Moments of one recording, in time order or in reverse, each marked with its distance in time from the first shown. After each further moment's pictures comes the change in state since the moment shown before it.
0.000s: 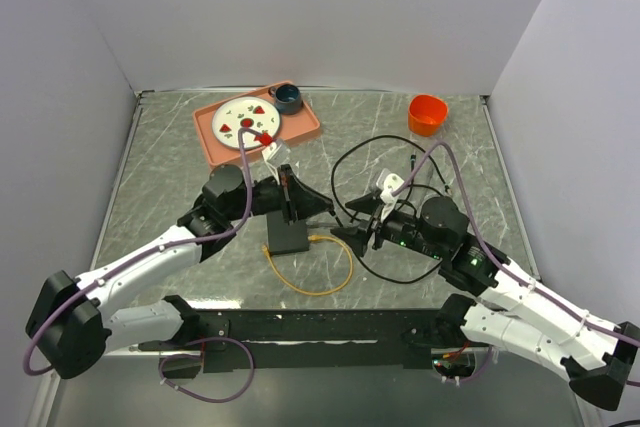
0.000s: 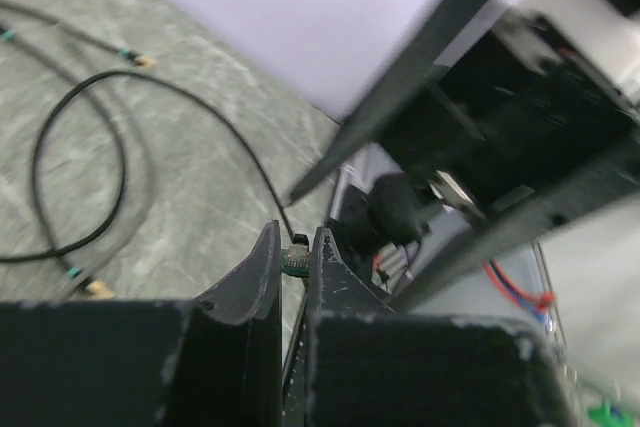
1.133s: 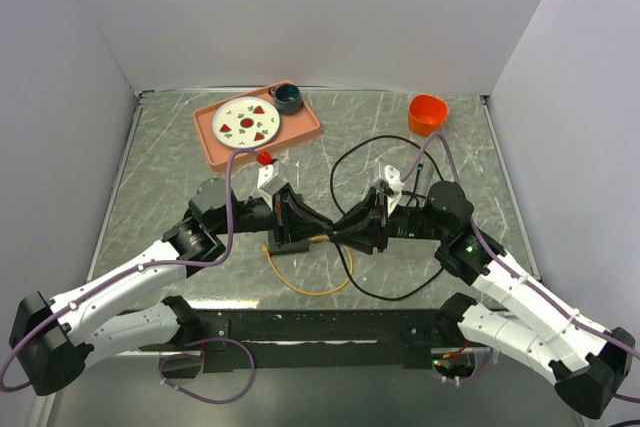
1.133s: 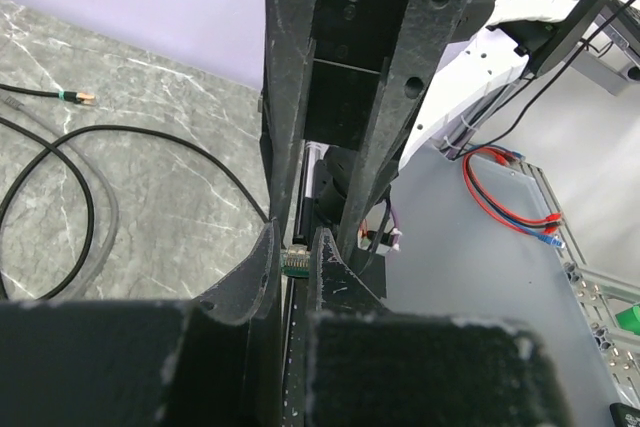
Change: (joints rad) left arm -0.104 -0.155 -0.012 -0.072 0.097 0.191; right arm -0.169 0.065 0.013 0.130 -0.564 0.189
